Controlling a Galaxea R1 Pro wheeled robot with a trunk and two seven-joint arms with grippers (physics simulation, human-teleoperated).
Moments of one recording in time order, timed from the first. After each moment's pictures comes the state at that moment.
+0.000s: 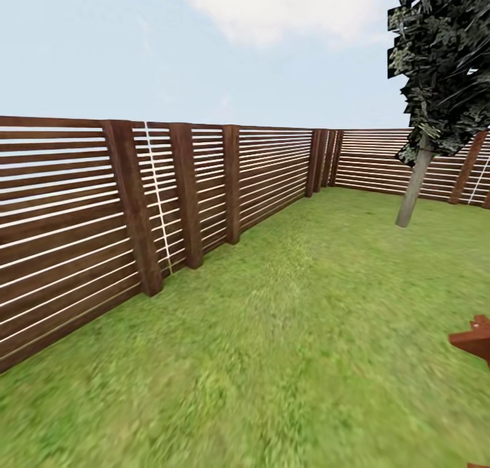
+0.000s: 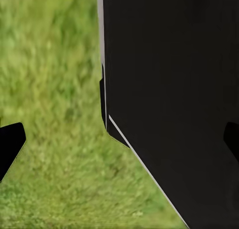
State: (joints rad) left arm 0.09 0.05 0.00 -0.02 0.00 -0.01 -0.01; right arm -0.06 -0.05 0.00 0.04 0.01 -0.01 -0.01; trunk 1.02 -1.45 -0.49
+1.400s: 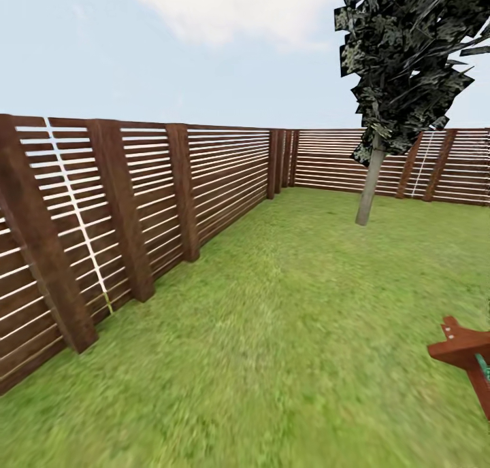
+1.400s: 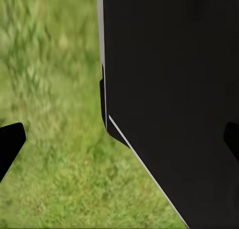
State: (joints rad) left arm 0.09 0.05 0.00 -0.02 0.00 -0.01 -0.01; right arm -0.06 -0.04 0.00 0.04 0.01 0.00 0.00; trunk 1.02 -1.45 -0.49
